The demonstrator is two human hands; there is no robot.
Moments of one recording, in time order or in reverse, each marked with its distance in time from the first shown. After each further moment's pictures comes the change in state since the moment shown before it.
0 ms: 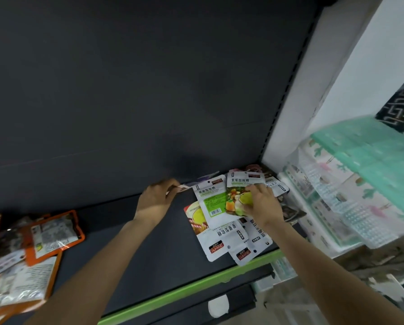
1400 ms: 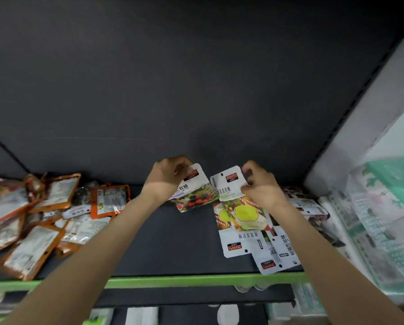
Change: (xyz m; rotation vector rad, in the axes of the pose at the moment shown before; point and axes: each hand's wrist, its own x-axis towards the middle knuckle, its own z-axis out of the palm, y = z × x) left_hand -0.032 0.036 -0.106 -0.113 0.122 -0.168; right_hand 0.004 -0.109 -0.080 0.384 -0.148 -0.217
